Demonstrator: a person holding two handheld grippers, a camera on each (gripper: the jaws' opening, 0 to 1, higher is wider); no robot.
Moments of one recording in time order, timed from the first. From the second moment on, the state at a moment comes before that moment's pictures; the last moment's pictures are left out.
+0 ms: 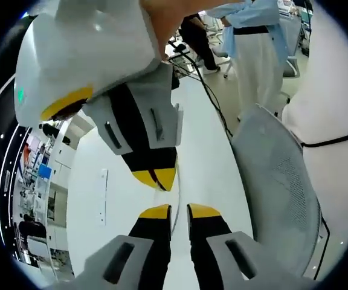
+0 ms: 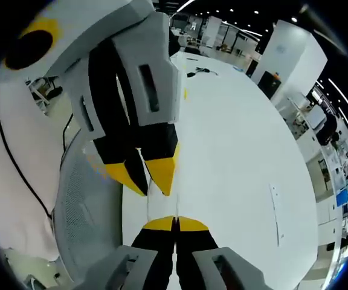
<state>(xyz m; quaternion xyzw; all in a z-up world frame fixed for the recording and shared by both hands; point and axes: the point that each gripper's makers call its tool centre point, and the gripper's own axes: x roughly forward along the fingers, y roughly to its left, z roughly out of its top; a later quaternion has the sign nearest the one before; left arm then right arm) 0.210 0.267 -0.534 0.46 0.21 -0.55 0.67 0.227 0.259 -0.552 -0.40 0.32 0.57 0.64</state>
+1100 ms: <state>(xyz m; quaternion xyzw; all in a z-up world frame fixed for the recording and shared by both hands) 0.164 0.262 -0.560 0.44 0.24 -0.61 0.61 0.248 0.246 -0.542 -0.33 0.35 0.51 0.71</state>
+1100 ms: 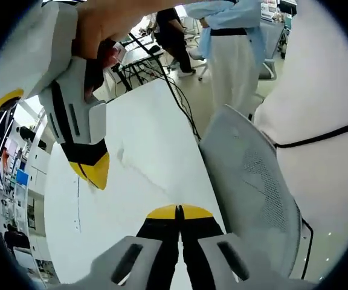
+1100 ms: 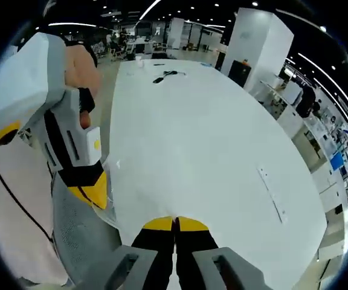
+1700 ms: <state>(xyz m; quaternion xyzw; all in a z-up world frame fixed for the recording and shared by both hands) 0.157 0.260 -0.564 0.43 0.24 -0.62 0.61 0.252 0.247 -0.543 -0.32 0.35 0.50 0.73</state>
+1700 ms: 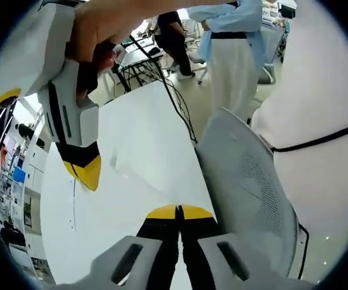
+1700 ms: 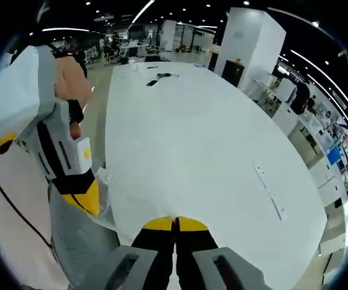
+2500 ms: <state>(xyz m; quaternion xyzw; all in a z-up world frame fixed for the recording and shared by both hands) 0.189 0.266 -0.545 0.39 0.23 -0.57 0.68 0.247 0.252 -0.536 -0.39 0.31 0.51 0.71</state>
